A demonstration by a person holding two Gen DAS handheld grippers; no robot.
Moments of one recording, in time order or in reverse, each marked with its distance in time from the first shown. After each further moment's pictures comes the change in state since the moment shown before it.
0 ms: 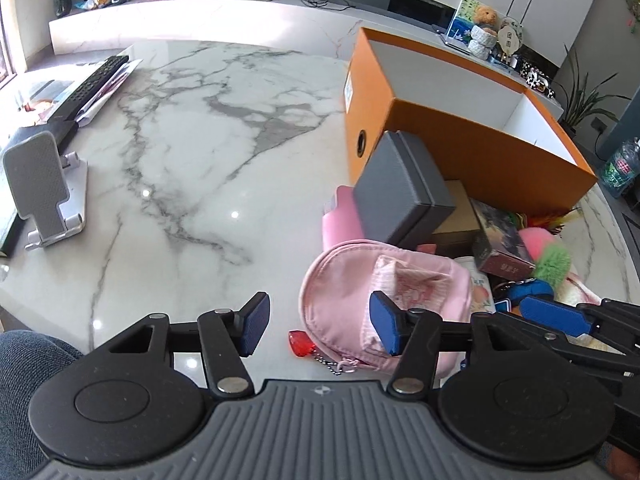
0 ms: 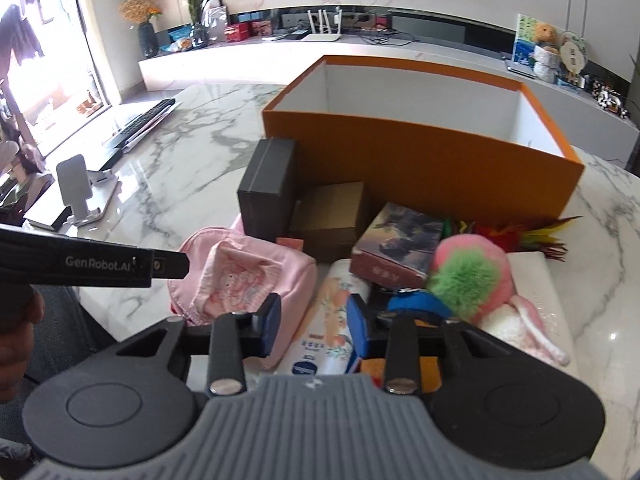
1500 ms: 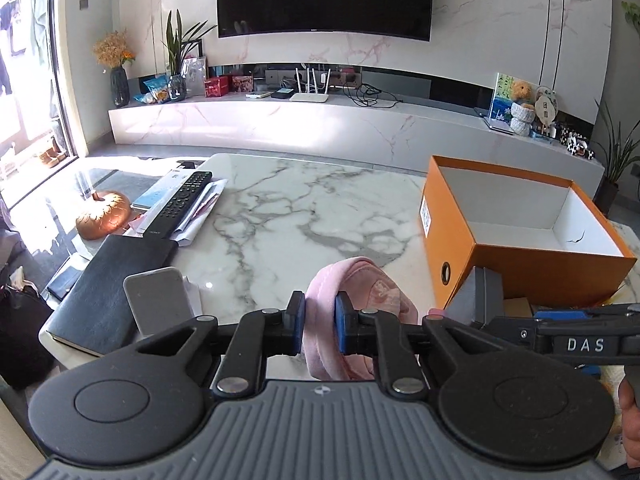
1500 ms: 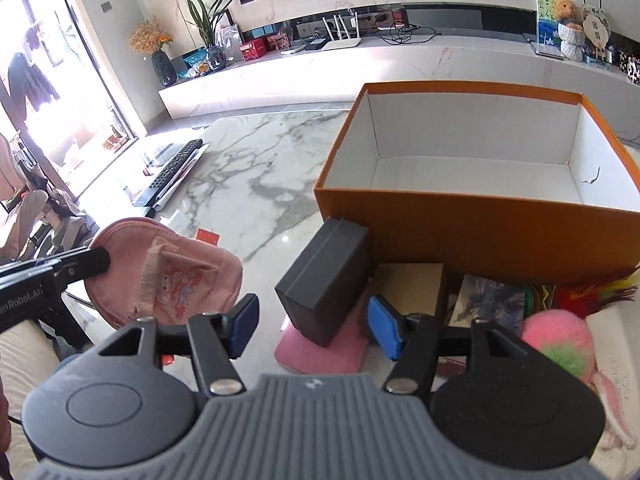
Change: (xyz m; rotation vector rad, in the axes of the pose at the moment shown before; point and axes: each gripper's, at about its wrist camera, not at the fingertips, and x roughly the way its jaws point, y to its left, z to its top) left arm -0.067 0.027 0.040 0.076 -0.307 0.218; right arm 0.029 0.017 0.074 0.145 -0.007 0.126
